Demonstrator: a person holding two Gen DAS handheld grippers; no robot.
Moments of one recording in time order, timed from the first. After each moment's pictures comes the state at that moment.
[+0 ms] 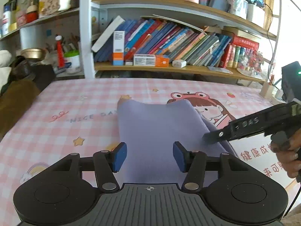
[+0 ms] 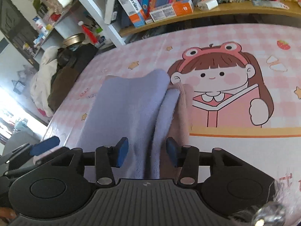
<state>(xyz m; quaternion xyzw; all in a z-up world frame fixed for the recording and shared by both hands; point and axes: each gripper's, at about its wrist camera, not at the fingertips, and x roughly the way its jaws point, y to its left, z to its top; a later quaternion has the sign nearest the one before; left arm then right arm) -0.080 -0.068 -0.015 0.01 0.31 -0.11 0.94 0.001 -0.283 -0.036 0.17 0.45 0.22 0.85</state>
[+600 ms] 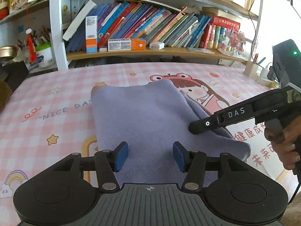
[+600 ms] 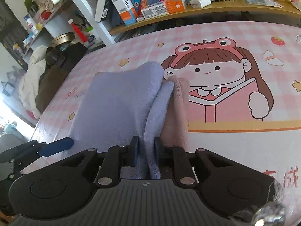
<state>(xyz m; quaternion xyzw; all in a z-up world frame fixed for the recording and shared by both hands) -0.060 -0.075 -0.043 0.03 0.35 -0.18 0.92 -0.004 -0.270 -0.055 0.16 0.44 0.18 0.86</state>
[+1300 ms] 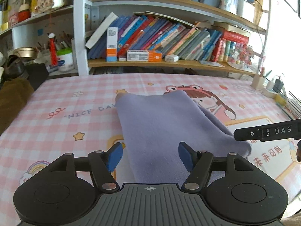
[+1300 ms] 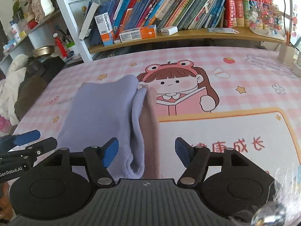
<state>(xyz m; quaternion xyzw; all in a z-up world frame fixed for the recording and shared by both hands) -0.090 -0.045 -0.022 0.02 0.32 -0.14 0.94 -0.093 -0.267 -0.016 0.10 0.39 0.06 0.91</state>
